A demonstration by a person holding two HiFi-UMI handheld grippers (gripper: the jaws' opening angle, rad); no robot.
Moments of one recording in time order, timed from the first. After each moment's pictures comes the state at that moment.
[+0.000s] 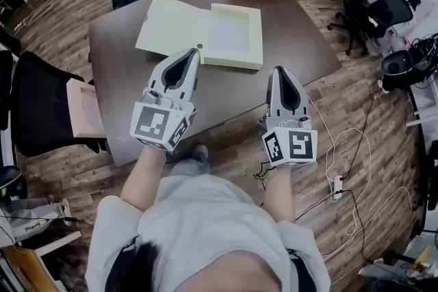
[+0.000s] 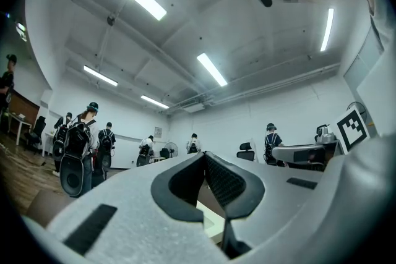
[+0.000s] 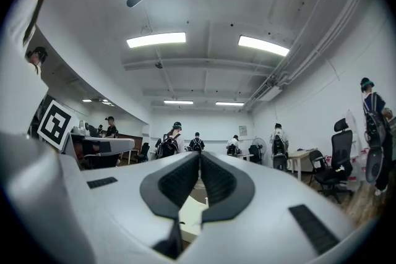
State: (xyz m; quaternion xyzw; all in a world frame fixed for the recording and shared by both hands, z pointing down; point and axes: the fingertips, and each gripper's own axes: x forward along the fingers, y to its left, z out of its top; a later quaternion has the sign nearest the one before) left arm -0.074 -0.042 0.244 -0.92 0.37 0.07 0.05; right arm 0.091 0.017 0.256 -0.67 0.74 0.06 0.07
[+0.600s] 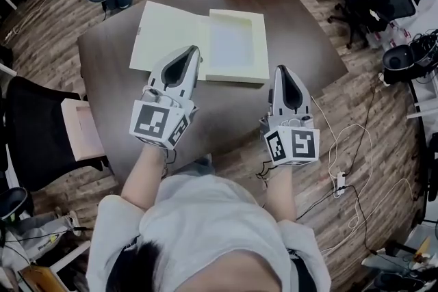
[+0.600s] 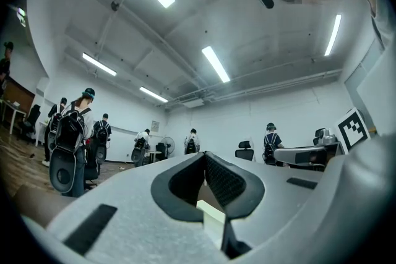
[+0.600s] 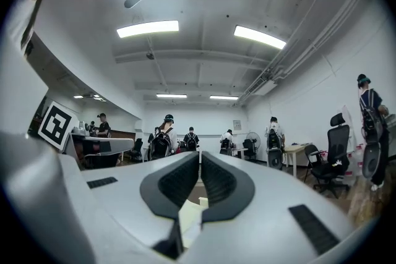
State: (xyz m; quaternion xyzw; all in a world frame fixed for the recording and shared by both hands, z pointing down) left arm -0.062 -0.167 0.263 -0.93 0.35 0.07 0.02; right arm 0.104 -0.096 0.274 -0.69 0.72 0.04 0.05
